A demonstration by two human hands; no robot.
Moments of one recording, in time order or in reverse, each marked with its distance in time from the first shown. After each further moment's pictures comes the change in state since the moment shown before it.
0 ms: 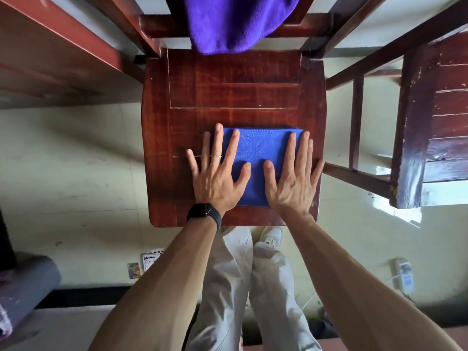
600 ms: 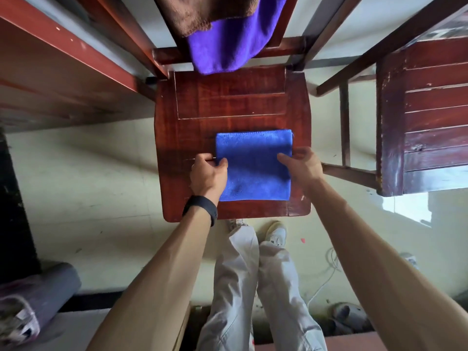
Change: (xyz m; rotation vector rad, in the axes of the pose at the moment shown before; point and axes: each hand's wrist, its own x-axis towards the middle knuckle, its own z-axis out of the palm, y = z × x) left_hand 0.019 0.011 -0.070 -0.643 -0.213 -0.814; right_hand 0.037 0.002 -0.080 0.638 -0.387 0.542
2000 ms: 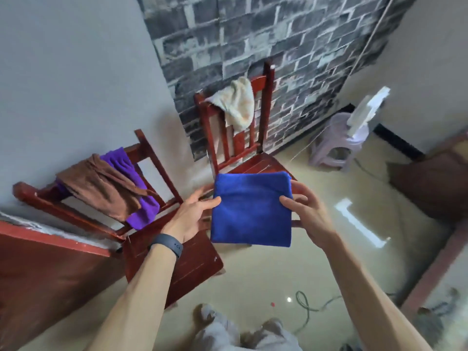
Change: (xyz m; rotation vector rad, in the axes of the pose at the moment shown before) left_hand -0.411 0.241 -0.113 -0.223 -1.011 0.479; right_hand -0.378 0.072 -0.391 0.831 0.152 -0.487
